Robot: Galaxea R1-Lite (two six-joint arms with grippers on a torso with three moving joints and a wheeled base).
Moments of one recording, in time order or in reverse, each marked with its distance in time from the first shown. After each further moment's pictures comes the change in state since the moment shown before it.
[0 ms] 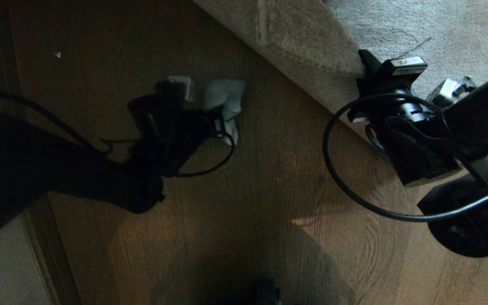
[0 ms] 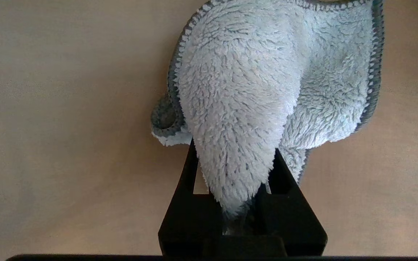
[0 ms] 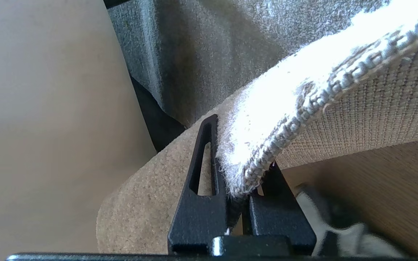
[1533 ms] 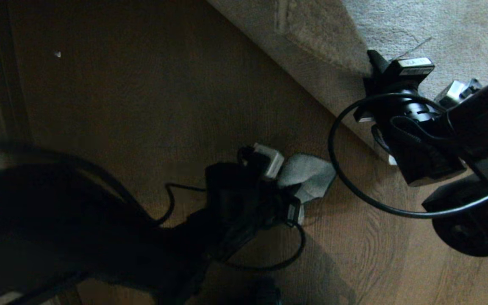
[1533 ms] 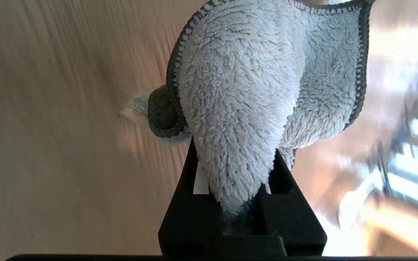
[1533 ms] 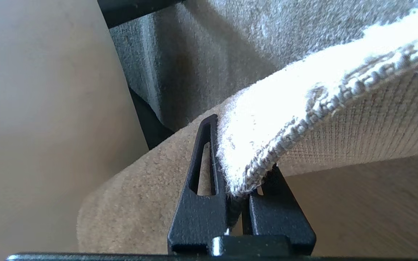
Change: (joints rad) left arm -0.421 0.033 0.204 0.010 -0.004 -0.054; right arm -0.039 -0.005 0.020 -0.002 -0.025 0.015
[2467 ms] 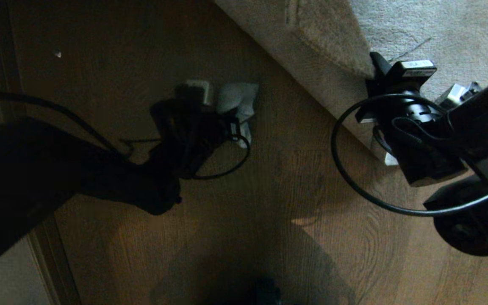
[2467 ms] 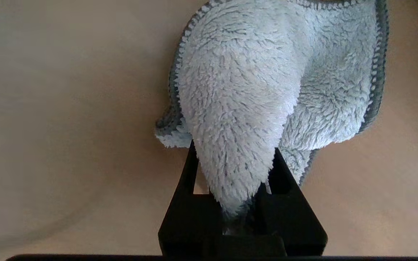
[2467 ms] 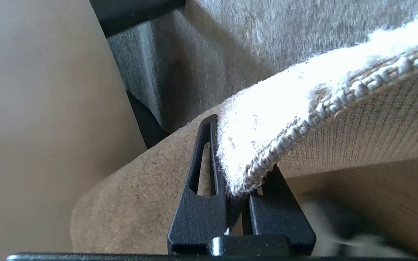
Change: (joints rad) left arm 0.381 0.026 -0.280 -0.004 0.055 0.063; right arm -0.011 0.000 0.008 0.002 0.003 0.035
